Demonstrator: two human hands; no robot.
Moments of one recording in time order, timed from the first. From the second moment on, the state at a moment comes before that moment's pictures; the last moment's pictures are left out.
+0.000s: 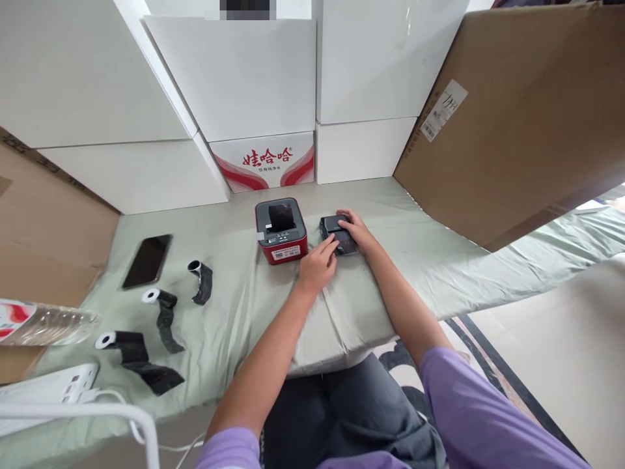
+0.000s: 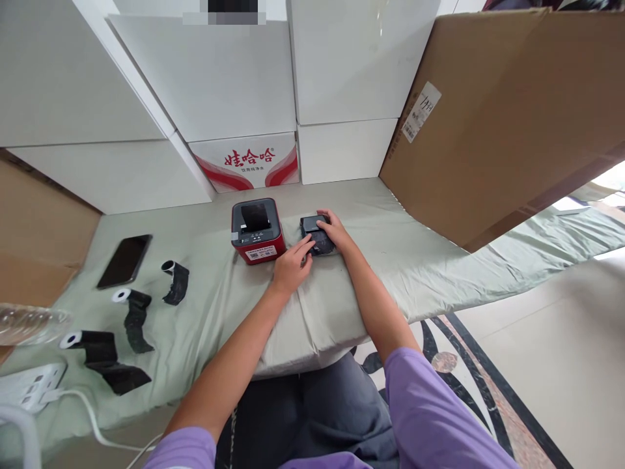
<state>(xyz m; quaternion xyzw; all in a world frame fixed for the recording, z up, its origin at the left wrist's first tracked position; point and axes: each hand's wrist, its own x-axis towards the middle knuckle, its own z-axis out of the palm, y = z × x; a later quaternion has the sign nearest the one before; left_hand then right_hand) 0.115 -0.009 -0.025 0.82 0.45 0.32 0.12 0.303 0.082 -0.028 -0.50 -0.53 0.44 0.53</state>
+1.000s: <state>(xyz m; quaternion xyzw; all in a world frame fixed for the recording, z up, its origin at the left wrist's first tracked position) 0.119 0.000 -0.026 0.78 0.57 0.21 0.16 0.313 0.078 -0.032 -0.44 -0.44 0.53 0.57</state>
